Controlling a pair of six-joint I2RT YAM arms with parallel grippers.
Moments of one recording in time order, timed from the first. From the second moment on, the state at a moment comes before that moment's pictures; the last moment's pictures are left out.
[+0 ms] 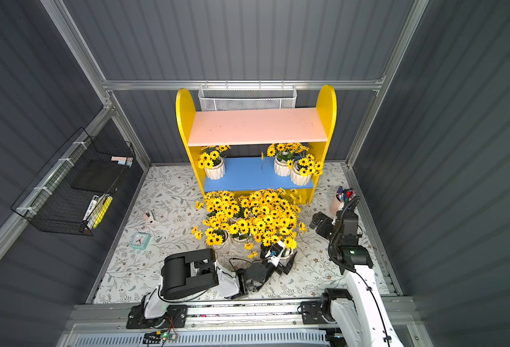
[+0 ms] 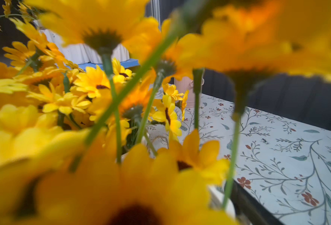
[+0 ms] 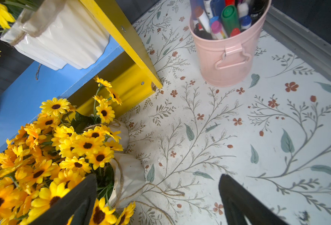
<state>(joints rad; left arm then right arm) -1.32 2.16 0.87 1.27 -0.61 -0.01 -0.05 0.76 0.59 -0.47 -0.05 0.52</state>
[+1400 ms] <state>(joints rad) -1.33 1.96 0.93 0.87 -0.60 0.01 -0.07 0.72 0.57 -0.45 -0.08 0.52</state>
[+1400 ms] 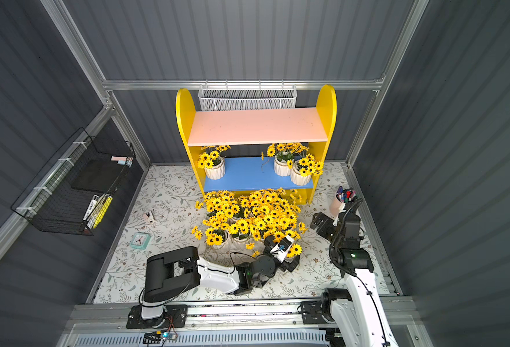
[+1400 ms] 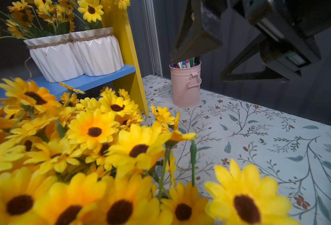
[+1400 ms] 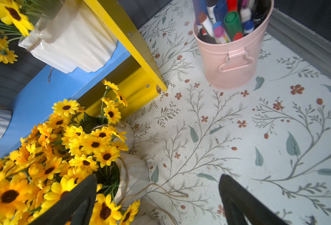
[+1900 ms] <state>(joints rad) -1.30 1.43 0.88 0.51 -0.56 0.11 -0.07 0.73 0.57 -0.45 -0.13 0.52</state>
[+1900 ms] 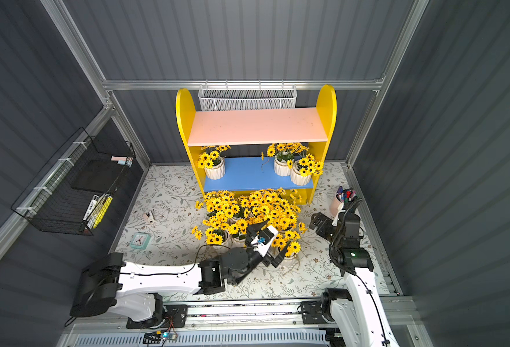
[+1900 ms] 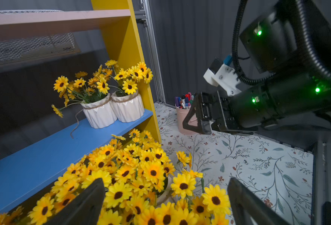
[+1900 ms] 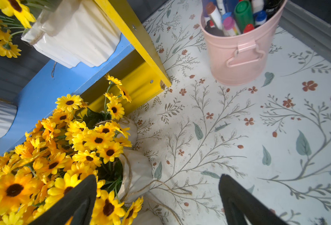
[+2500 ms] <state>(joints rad) -0.68 1.52 1.36 0.15 -0.16 0.08 -0.07 0.68 0.61 -0.52 -0.19 0.52</state>
